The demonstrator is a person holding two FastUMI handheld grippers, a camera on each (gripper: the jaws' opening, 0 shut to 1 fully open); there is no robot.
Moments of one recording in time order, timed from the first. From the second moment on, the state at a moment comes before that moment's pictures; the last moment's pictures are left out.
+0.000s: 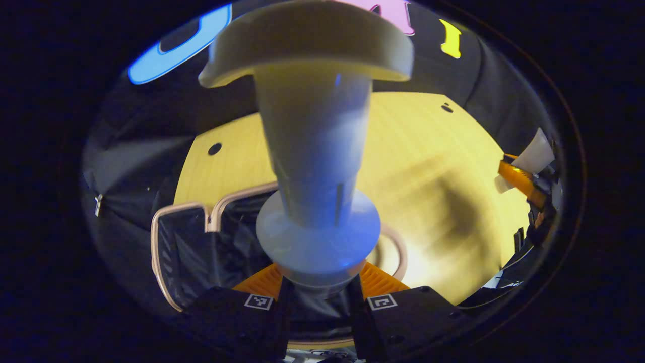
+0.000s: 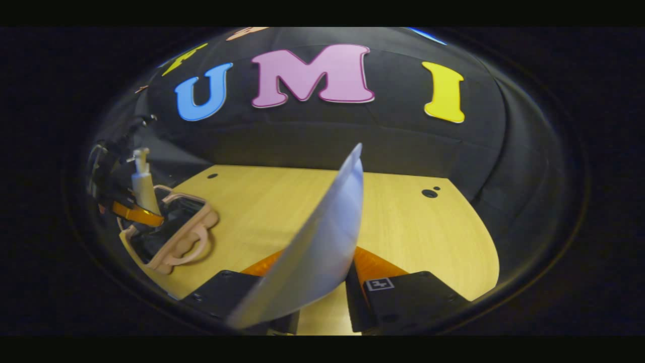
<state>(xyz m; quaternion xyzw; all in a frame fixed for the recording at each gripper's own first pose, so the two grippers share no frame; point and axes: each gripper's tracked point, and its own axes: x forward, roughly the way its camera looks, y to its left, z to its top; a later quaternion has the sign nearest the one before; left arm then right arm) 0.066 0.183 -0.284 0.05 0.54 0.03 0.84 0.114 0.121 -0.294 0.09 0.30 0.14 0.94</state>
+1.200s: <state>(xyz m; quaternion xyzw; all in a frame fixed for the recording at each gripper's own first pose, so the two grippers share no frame) -0.062 0.316 -0.233 -0.09 0.42 0.13 0.90 0.038 0.432 -0.239 0.16 0.43 0.38 0.80</state>
